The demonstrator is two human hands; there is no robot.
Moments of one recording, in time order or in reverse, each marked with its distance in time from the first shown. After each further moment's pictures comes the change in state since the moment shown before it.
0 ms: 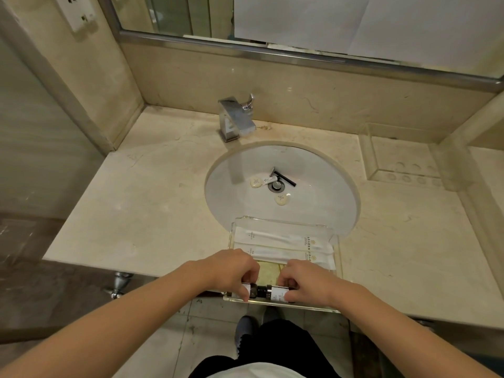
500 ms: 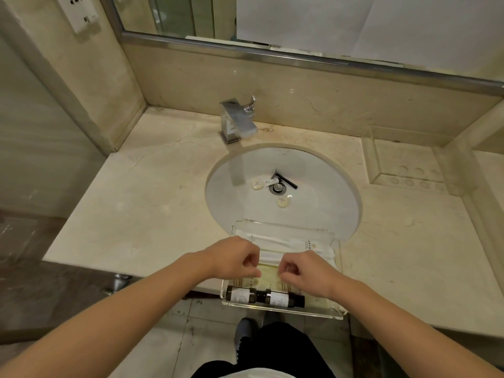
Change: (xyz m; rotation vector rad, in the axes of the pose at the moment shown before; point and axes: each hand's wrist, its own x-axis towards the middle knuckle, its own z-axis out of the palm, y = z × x) left_hand 0.007 -0.002 -0.022 -0.091 0.187 -0.029; right_hand 0.009 0.006 -0.012 0.227 0.170 0.043
